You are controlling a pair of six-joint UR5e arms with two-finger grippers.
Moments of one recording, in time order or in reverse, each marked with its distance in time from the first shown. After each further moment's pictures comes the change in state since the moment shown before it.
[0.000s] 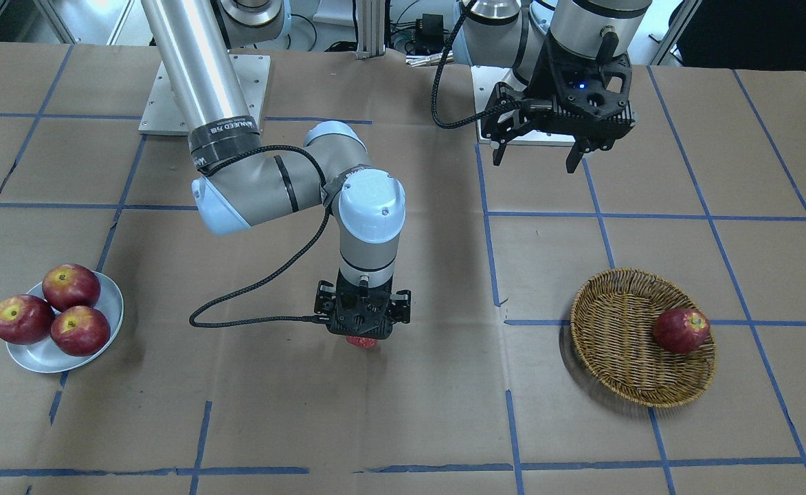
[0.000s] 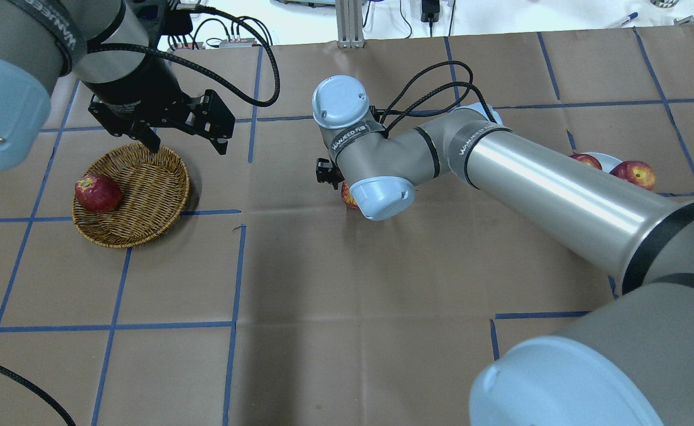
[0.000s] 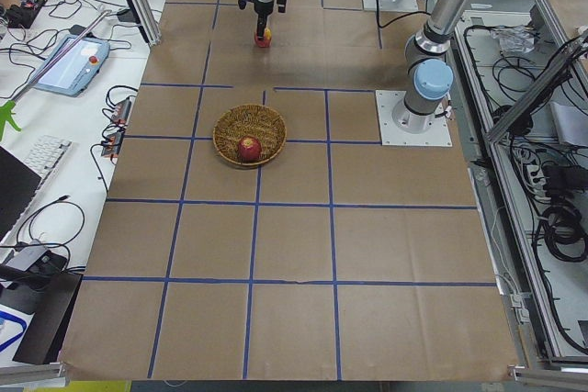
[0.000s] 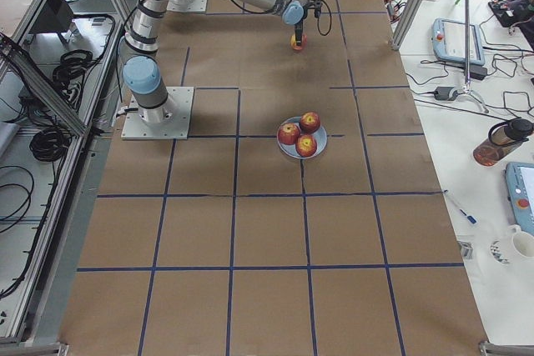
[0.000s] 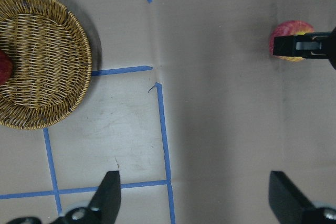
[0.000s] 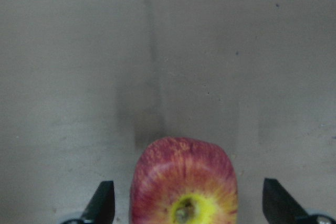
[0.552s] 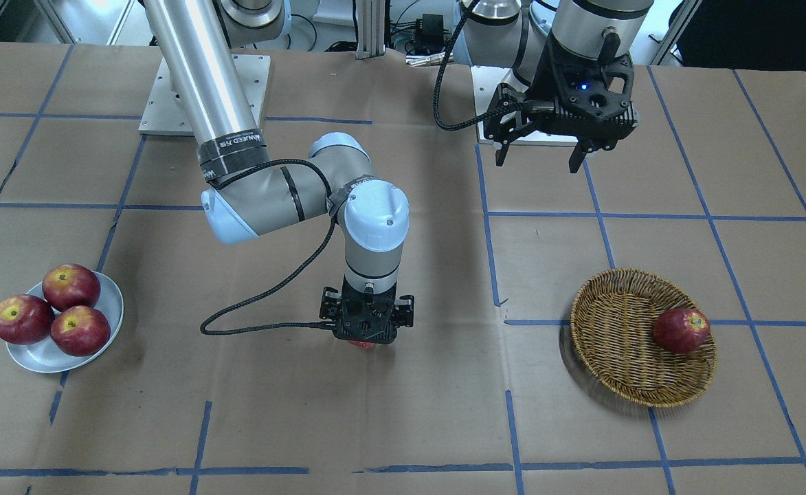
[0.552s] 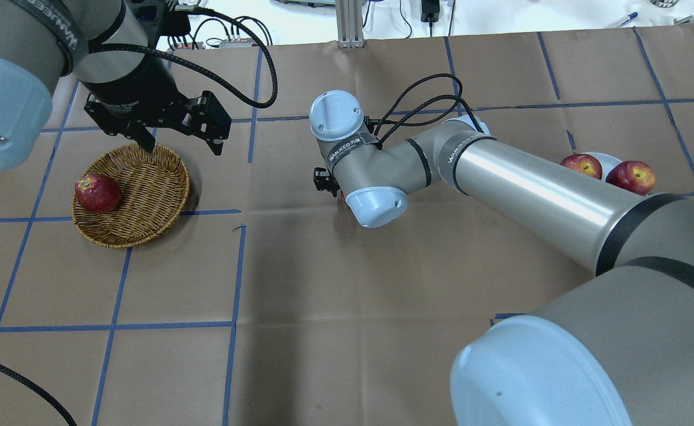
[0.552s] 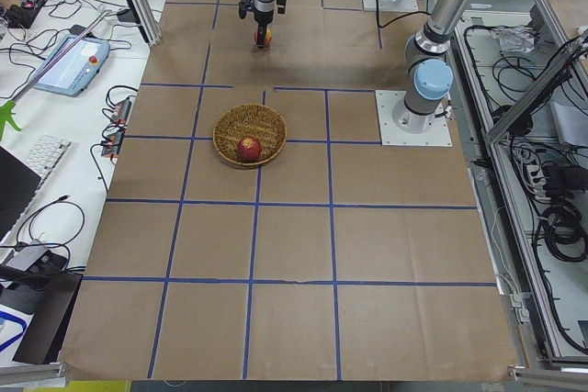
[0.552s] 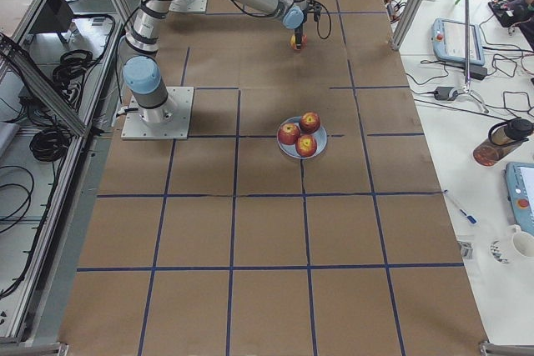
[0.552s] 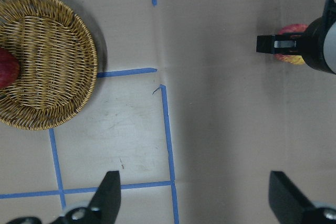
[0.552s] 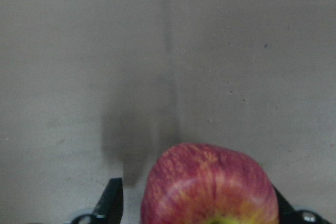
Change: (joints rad) left arm -0.003 -0.002 -0.002 0.000 0.031 -0.001; right arm 0.008 0.037 0.002 -0.035 0.003 -0.007
